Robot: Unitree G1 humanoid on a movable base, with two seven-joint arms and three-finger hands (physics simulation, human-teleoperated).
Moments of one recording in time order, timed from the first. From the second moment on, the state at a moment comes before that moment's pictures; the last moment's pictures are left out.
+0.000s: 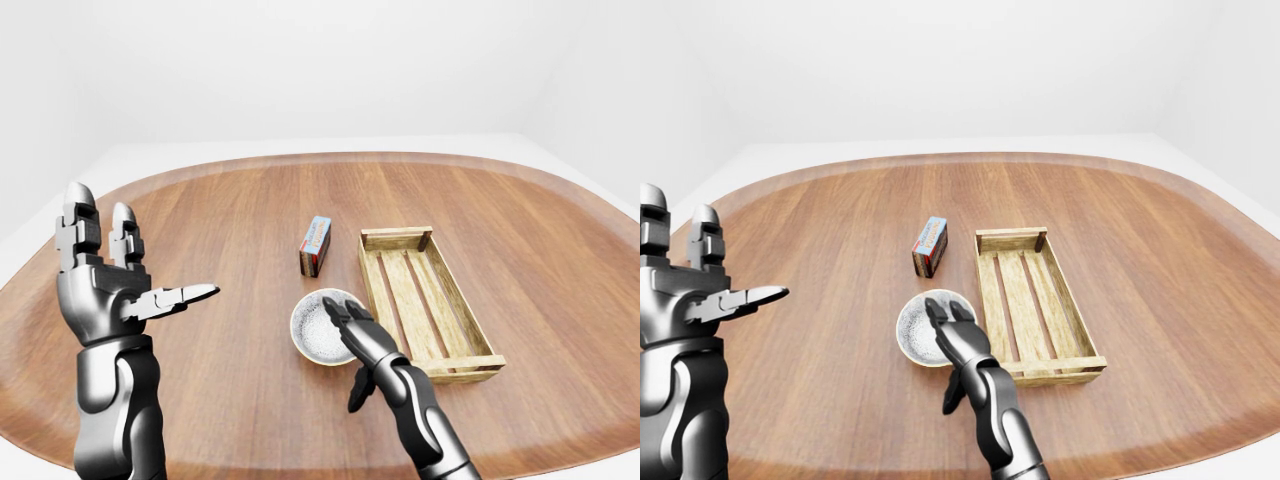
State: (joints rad) left arm -0.03 0.13 0.37 -0.49 -0.38 0.09 0.02; right arm 0.03 0.02 0.30 0.00 -1.06 0.09 0.35
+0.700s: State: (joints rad) left arm -0.03 0.13 0.37 -0.49 -0.38 0.09 0.02; right arm -0.02 0.05 0.30 0.12 -1.16 0.09 0.37
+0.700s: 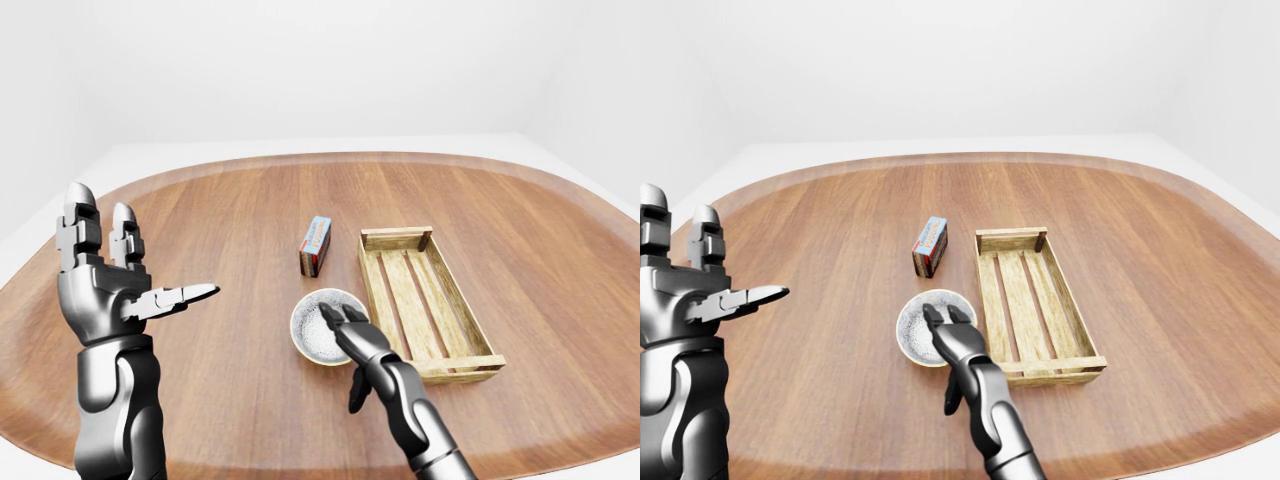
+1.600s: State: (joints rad) left arm -0.03 0.13 0.37 -0.49 -0.38 0.09 0.02; right arm -0.08 0.08 0.30 0.30 -1.17 0.09 0.33
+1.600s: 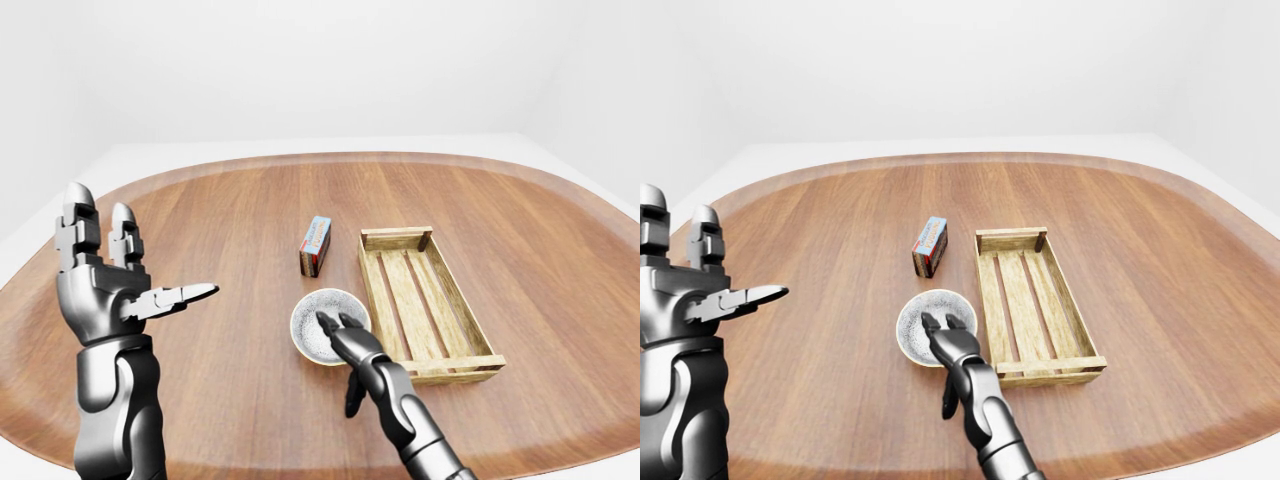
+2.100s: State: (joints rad) left arm -0.03 0.13 0.37 -0.49 -0.38 0.09 0.02; right arm -0.11 0.09 0.30 0.42 -1.14 0.09 0.26
